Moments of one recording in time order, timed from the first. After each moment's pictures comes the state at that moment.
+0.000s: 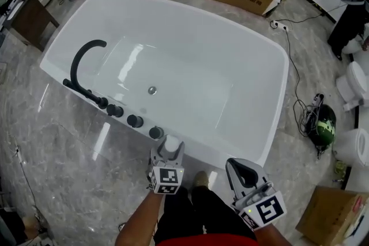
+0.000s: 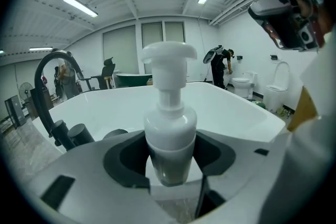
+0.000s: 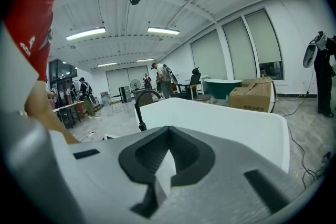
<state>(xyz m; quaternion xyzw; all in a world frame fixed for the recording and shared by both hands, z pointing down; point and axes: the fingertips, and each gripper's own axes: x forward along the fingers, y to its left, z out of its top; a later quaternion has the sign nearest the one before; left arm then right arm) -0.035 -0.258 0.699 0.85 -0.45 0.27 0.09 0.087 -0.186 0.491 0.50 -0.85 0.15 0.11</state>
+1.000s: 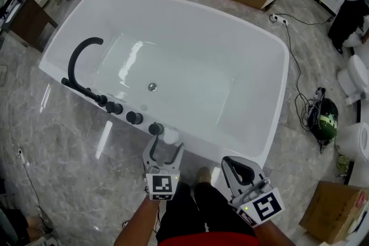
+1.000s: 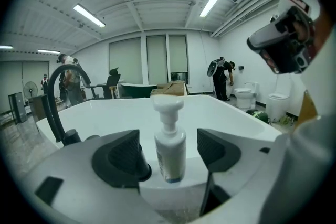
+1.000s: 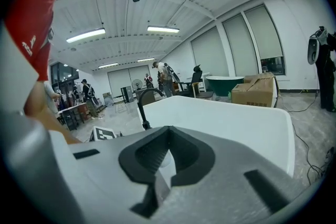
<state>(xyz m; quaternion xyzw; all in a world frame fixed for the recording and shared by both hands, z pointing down) -0.047 -0.247 0.656 0.86 -0.47 0.19 0.07 0.079 -0.180 0.505 0.49 -0.85 0.17 0.11</state>
